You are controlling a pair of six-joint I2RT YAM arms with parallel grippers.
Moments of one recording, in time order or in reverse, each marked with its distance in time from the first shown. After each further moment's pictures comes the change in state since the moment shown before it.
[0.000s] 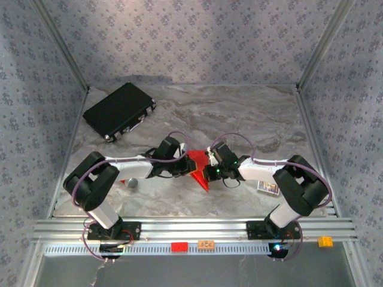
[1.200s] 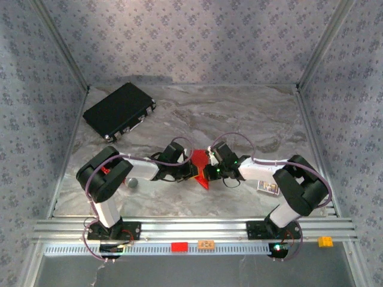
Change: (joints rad) left arm -0.021 0.124 -0.017 0.085 -0.019 -0.024; right arm -0.005 -0.002 0.000 0.004 0.005 0.014
